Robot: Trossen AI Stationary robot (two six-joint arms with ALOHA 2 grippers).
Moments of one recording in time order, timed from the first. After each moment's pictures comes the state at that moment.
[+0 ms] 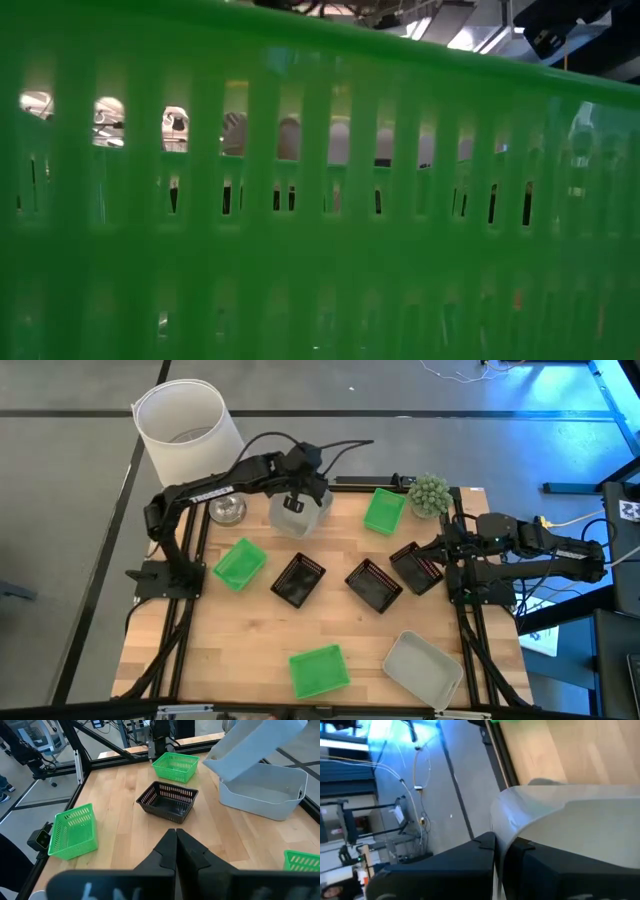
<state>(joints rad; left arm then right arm) 0.40 1.76 1.78 -0.76 -0.41 1.04 -0.04 0.50 0.75 -0.64 -0.06 0.15</state>
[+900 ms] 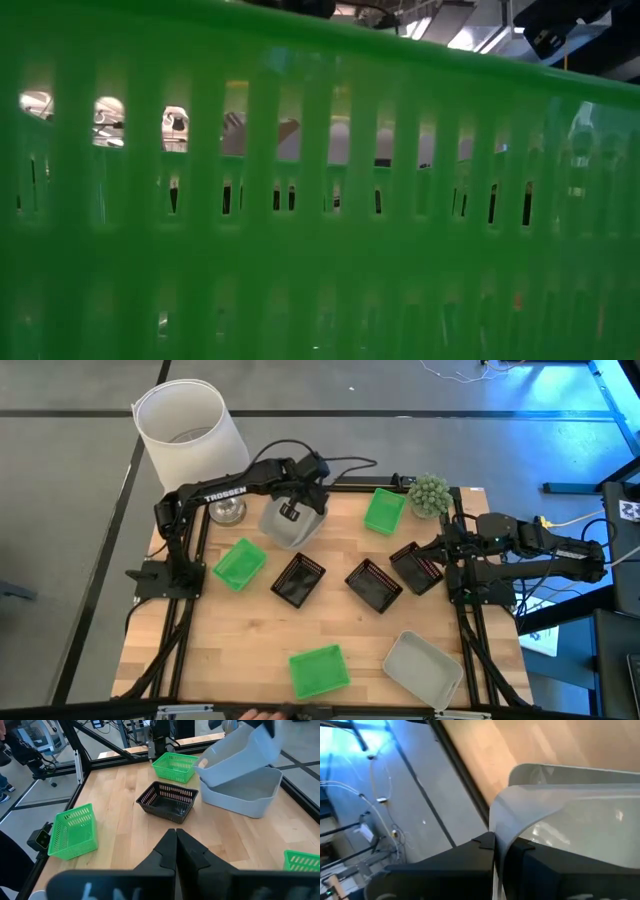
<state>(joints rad) 0.41 1.84 1.78 -0.90 -0.33 1.11 -0.04 0.50 0.75 -0.64 -0.06 0.15</state>
